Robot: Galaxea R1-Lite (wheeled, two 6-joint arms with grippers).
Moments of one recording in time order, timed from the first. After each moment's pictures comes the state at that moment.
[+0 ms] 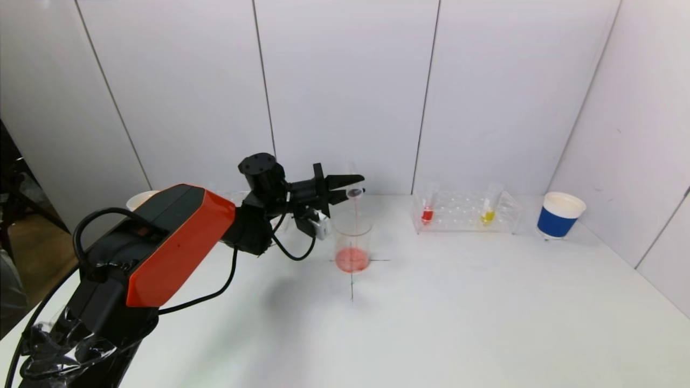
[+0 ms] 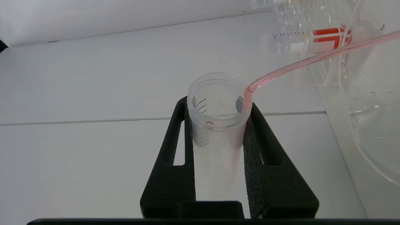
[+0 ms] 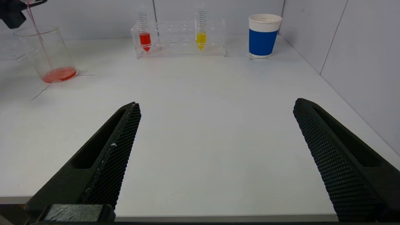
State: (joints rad) left arm -0.35 2.55 -1.67 -1.22 -1.06 1.47; right arm 0.00 0.00 0.00 -0.01 -0.02 0.04
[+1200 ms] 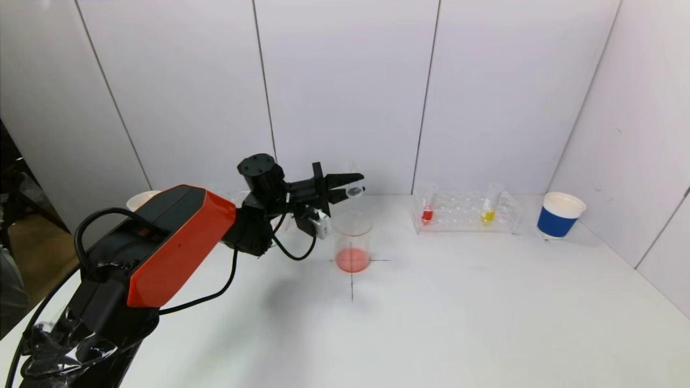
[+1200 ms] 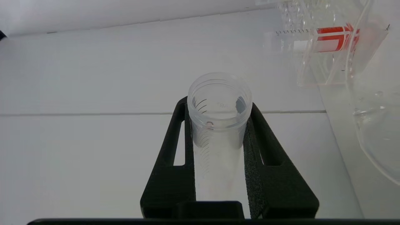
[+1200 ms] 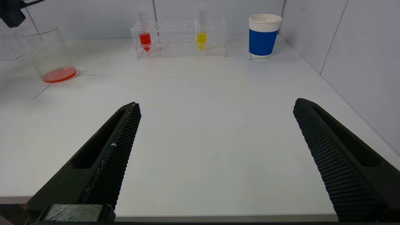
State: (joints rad) left arm -0.35 2.56 -1.66 -1.25 -1.02 1.41; right arm 0.00 0.00 0.00 -0.01 -0.02 0.04
